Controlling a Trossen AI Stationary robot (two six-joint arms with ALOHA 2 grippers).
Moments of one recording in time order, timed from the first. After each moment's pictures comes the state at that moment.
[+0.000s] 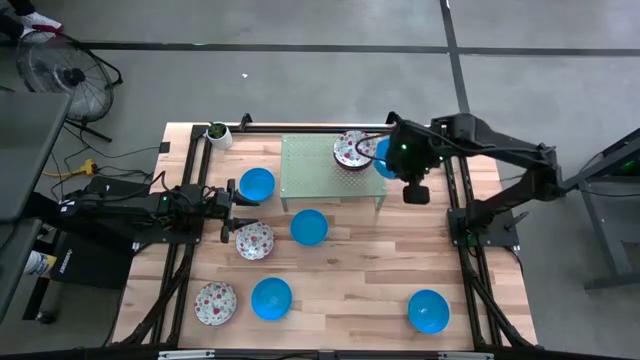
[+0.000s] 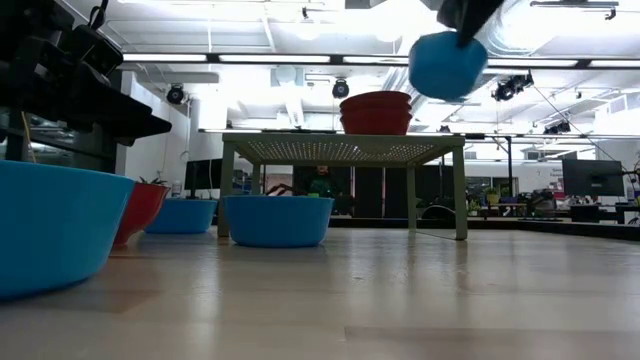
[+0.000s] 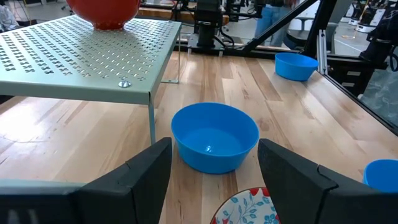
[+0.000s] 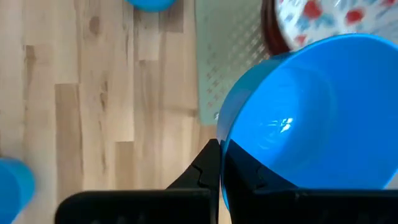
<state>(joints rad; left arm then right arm) 0.01 0.20 0.01 0.02 0.01 -0.08 -0.21 1.41 1.64 -1.43 0.01 -0.22</state>
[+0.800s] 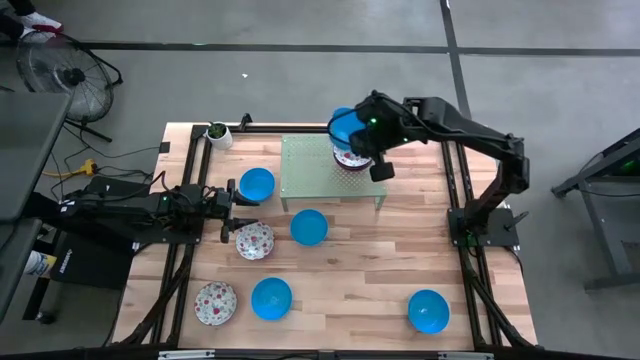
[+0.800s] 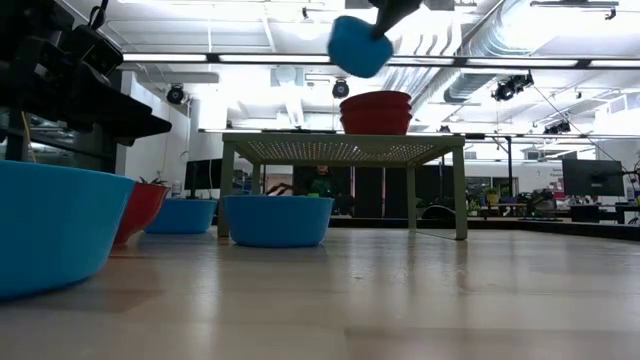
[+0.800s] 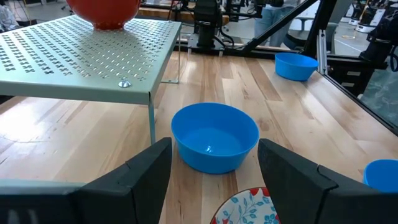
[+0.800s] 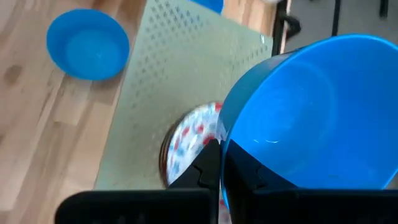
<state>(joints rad) 0.01 0.20 0.01 0.02 0.01 -0.08 -0.26 1.66 1.95 -1.21 0.06 -0.61</state>
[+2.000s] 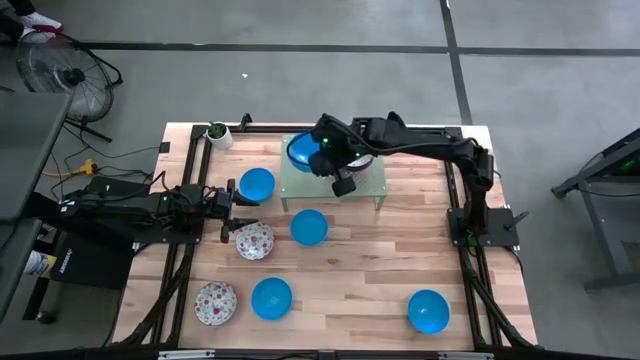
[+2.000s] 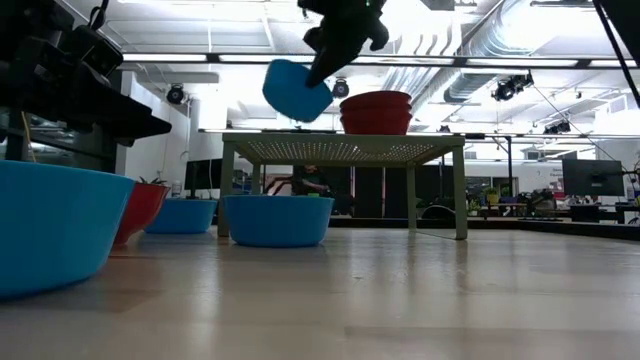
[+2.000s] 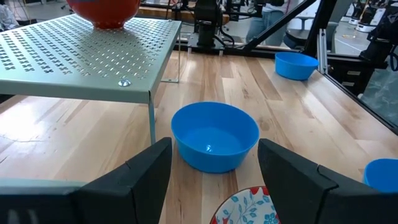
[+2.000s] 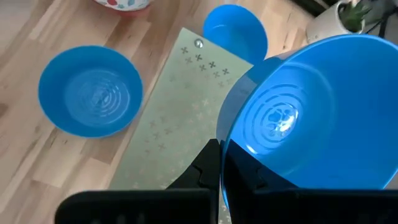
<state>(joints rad) 0.01 0.20 0.01 0.01 0.01 -0.08 -0.22 1.92 1.94 -0.96 -0.06 -0.65</state>
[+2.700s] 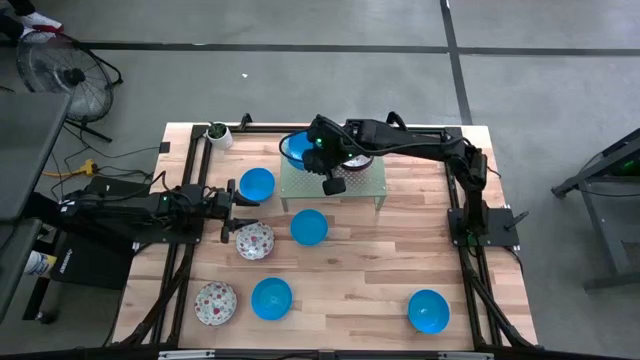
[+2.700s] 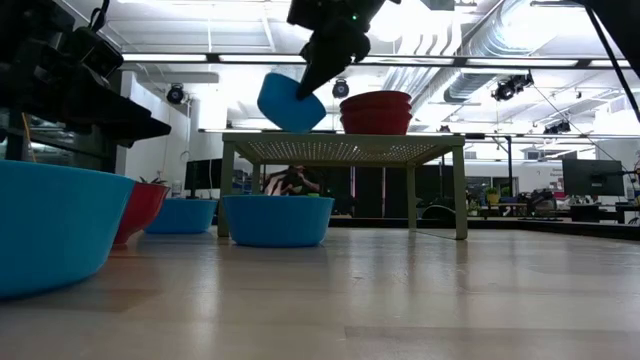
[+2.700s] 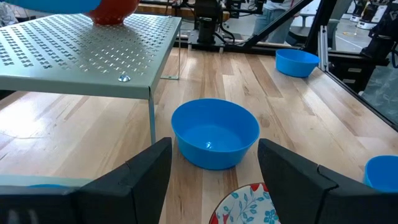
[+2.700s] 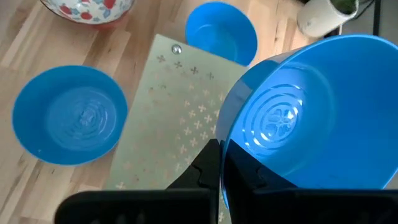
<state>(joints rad) 0.01 0.20 0.01 0.00 0.01 -0.08 -0.23 1.97 1.94 -0.89 -0.05 -0.54</state>
